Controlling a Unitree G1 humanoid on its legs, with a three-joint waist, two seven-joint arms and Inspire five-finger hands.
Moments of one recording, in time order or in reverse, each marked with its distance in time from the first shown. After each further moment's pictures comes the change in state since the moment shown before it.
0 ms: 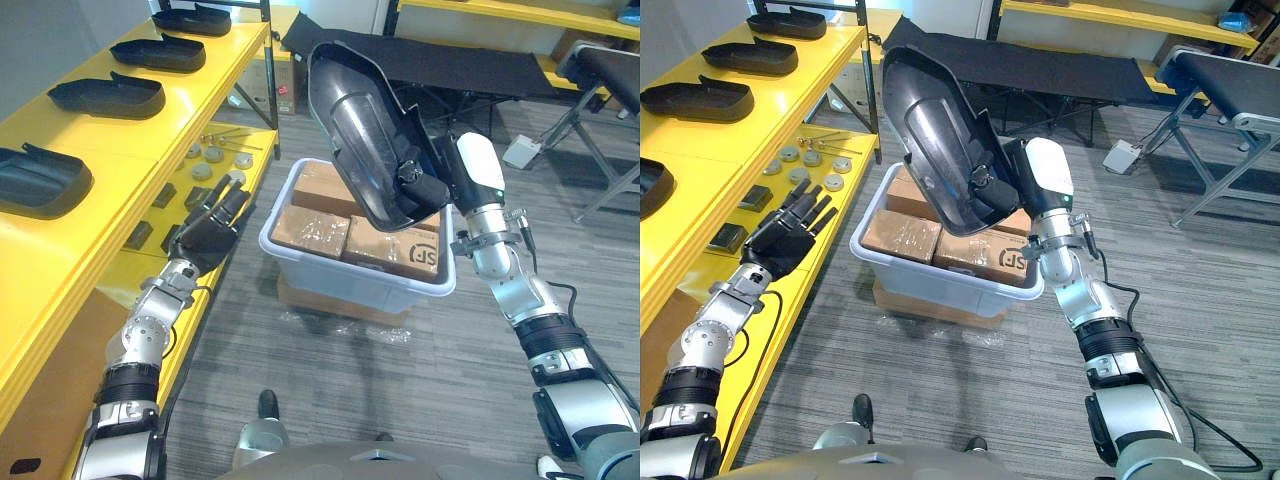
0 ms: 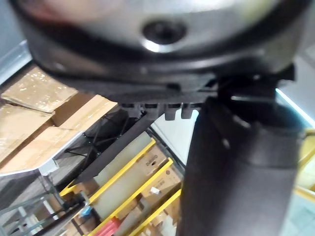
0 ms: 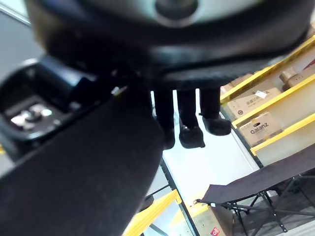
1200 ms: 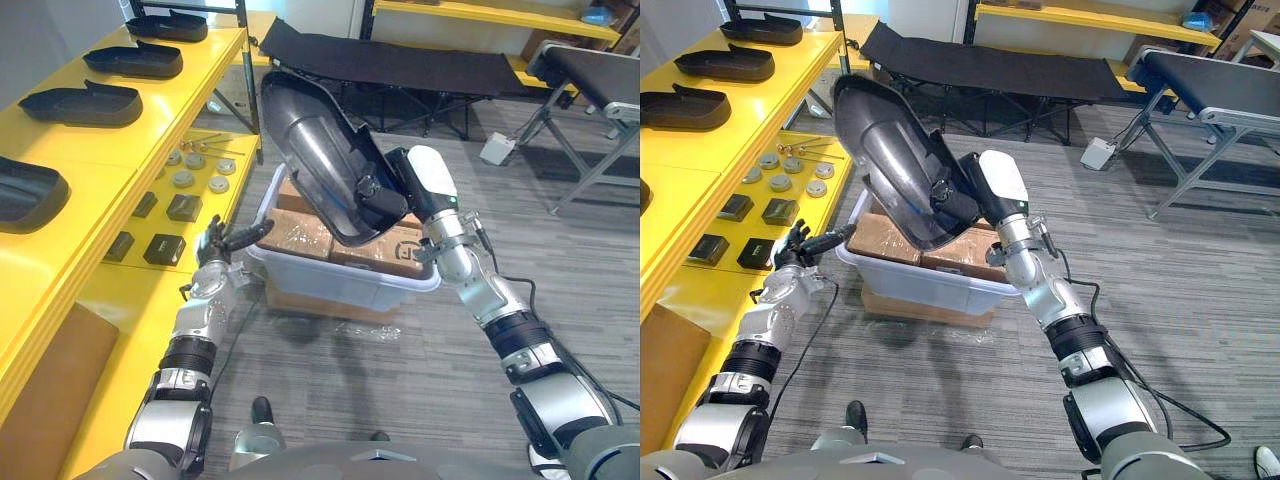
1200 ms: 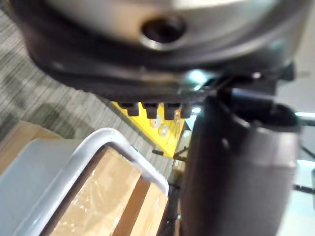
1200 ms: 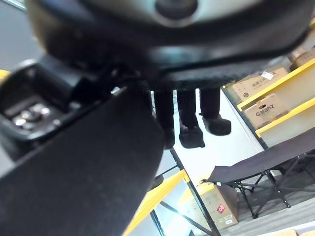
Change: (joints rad) left arm -0.191 -0.171 -0.106 0.215 0.514 -0.122 0.774; right arm -0.038 0.093 0.113 0.001 -0.008 0.039 0.023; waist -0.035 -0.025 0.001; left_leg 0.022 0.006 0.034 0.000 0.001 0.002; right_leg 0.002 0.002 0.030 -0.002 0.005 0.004
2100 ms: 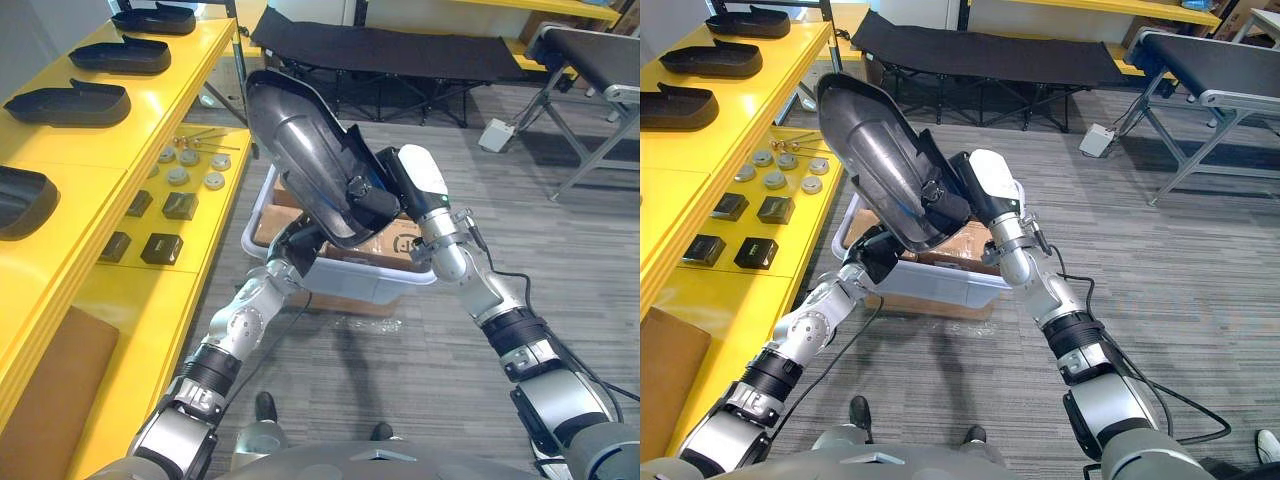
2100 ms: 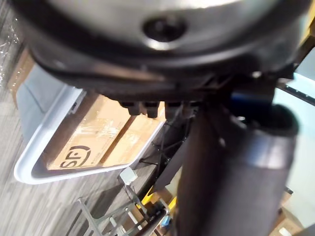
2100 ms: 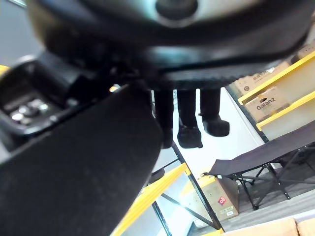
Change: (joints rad) left arm 0.049 -0.016 -0.392 -0.251 -0.442 0.024 -0.195; right arm -0.019 -0.007 0.080 -0.012 0.000 0.003 -0.002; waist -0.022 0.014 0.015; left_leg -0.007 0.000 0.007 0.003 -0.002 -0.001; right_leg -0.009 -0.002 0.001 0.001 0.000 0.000
